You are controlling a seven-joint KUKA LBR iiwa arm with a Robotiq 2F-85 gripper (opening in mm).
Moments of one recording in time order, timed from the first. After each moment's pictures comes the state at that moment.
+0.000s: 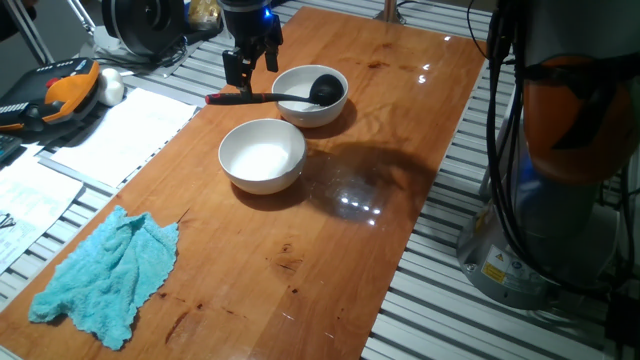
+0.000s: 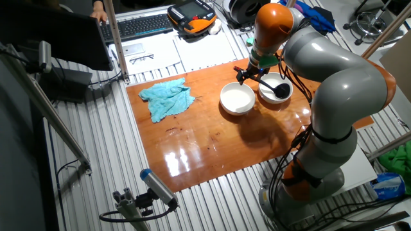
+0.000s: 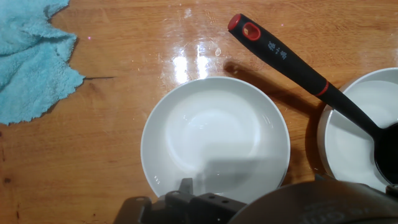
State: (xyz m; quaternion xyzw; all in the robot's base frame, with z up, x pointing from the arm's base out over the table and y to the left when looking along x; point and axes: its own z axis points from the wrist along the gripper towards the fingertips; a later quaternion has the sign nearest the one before) arm 0.515 0.001 0.236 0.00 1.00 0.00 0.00
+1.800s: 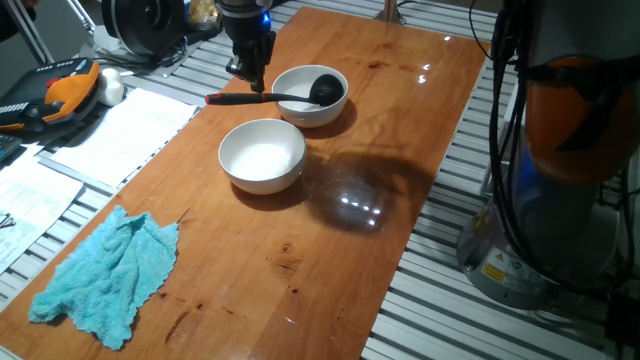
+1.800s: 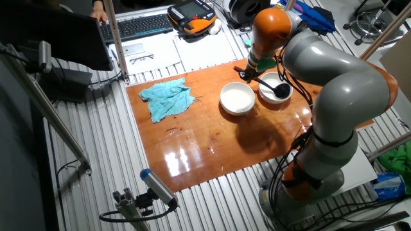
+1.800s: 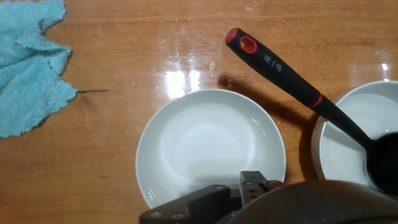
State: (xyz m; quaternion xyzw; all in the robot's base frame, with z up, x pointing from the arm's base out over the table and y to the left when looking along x) arm 0.522 0.002 0.234 0.02 1.00 -0.02 0.02
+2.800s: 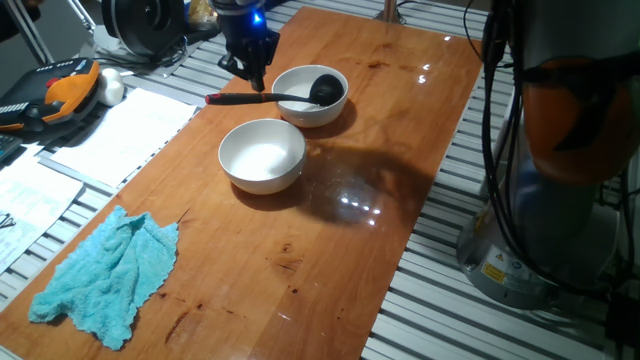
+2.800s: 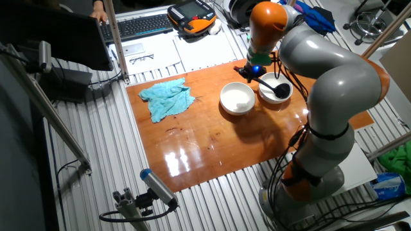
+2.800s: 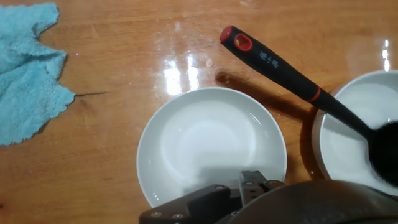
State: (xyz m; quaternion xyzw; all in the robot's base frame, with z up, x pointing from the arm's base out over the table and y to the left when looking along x) arm 0.524 -0.003 0.232 0.17 0.99 -0.02 -0.02
